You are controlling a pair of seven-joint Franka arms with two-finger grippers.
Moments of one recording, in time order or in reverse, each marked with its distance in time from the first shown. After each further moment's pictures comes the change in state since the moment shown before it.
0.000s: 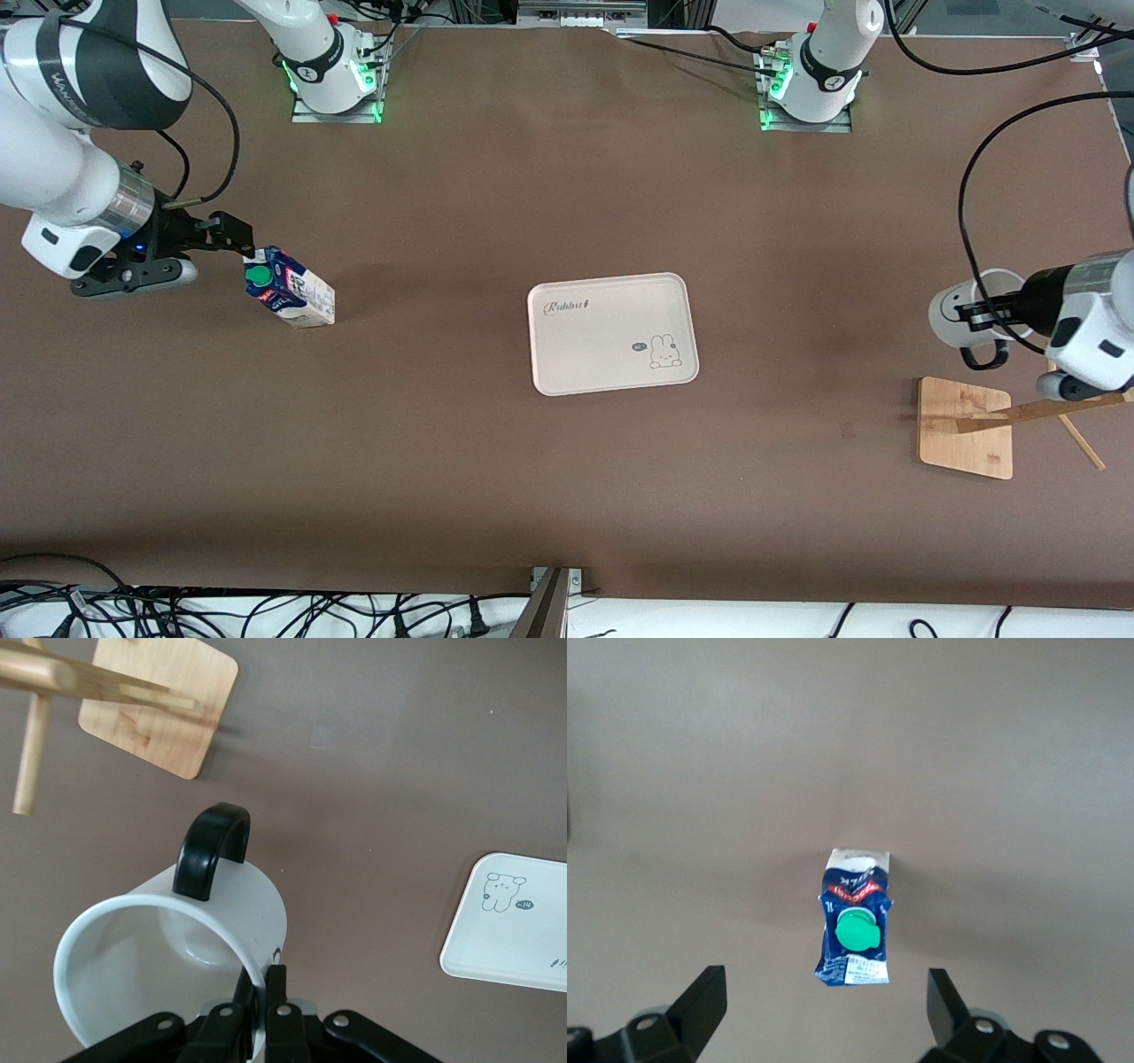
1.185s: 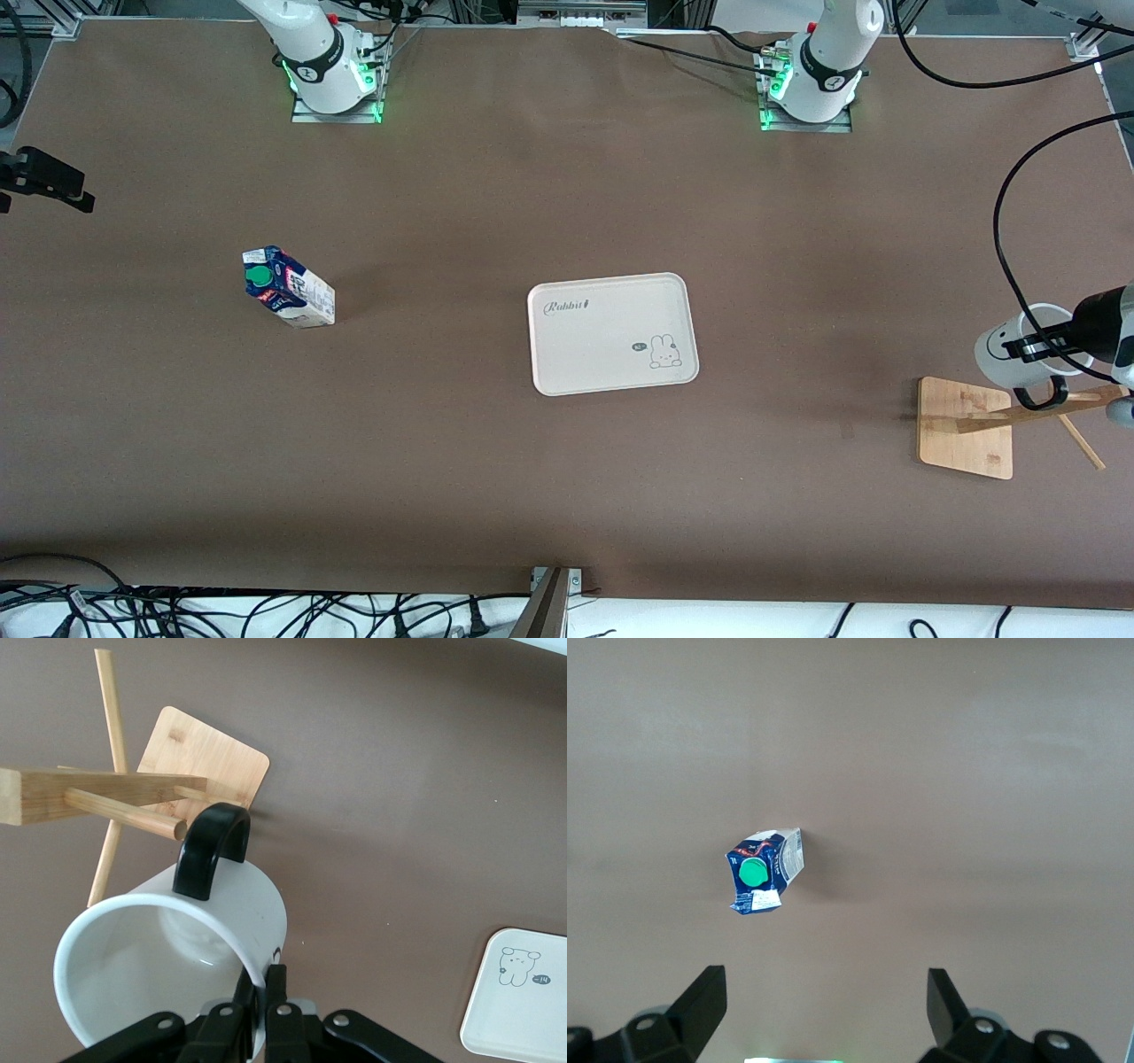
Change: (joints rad) left arm 0.007 0.038 0.043 0.040 0.030 0.132 0.047; right arm -0.149 -0.002 -0.016 0.337 -0.074 -0.348 -0.003
